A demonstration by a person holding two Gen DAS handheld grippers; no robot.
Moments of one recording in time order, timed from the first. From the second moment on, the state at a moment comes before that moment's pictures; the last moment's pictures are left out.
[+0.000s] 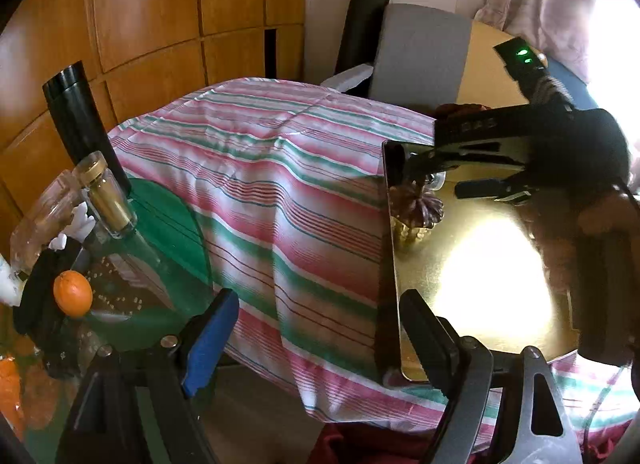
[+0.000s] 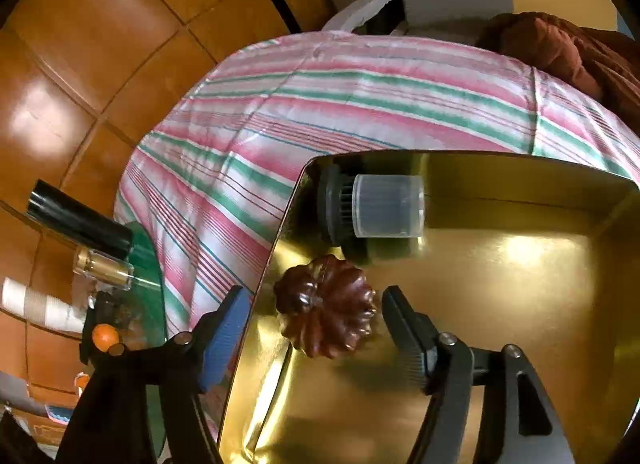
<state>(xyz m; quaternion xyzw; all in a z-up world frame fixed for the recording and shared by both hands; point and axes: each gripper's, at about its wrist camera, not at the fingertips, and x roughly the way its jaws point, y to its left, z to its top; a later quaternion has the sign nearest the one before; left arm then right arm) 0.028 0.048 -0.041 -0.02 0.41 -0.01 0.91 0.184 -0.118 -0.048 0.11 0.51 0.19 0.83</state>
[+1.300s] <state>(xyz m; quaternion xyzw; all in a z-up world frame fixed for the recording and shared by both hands) 0.005 -0.007 -0.018 0.03 0.39 -0.05 0.92 0.036 -0.194 -0.015 -0.03 0.38 0.10 0.92</state>
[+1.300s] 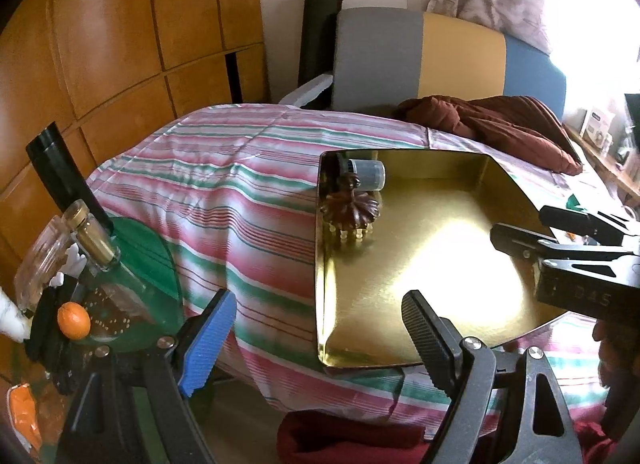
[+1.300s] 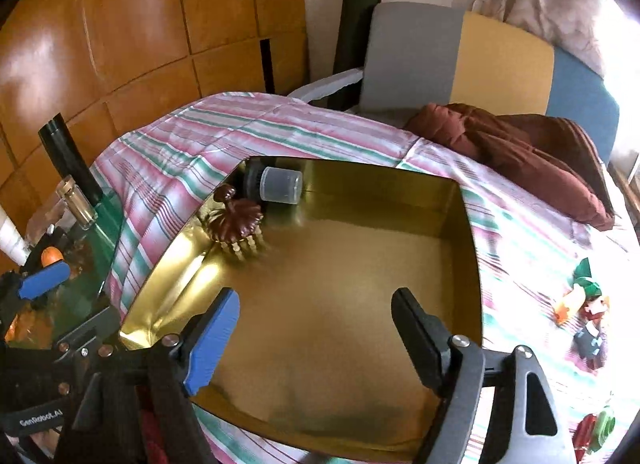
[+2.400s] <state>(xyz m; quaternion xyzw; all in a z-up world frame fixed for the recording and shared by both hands) 0.011 -0.053 -0.010 0.06 0.39 -0.12 0.91 -0.029 -0.446 0.002 0.05 0.36 -0.15 0.92</state>
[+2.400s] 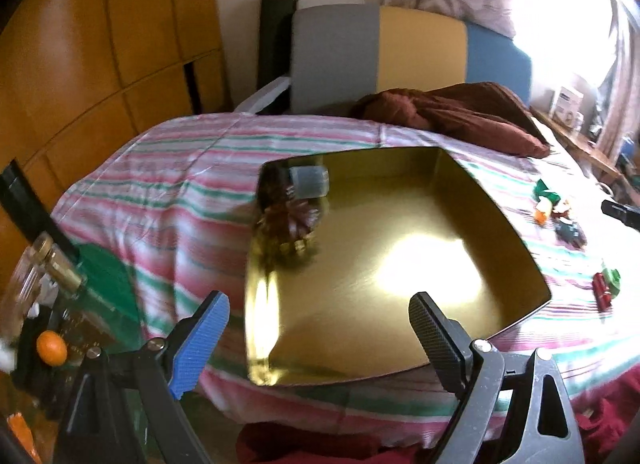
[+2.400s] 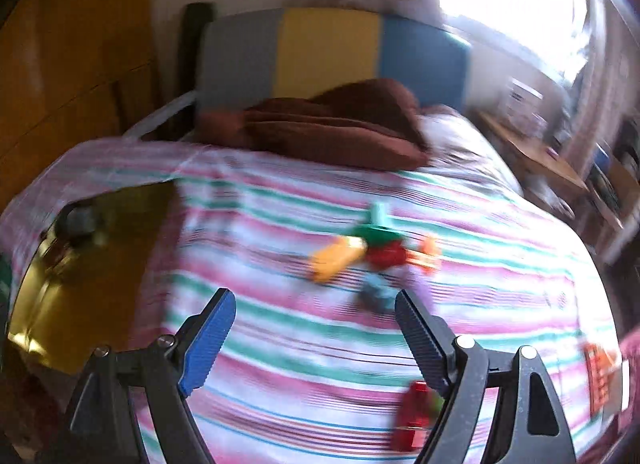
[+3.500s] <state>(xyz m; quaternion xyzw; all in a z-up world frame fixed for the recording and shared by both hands) -0.038 -0.417 -0.060 0.16 0.49 -0.47 0.72 -0.097 -0.629 -0.058 0.37 0.34 -0.27 0.82</state>
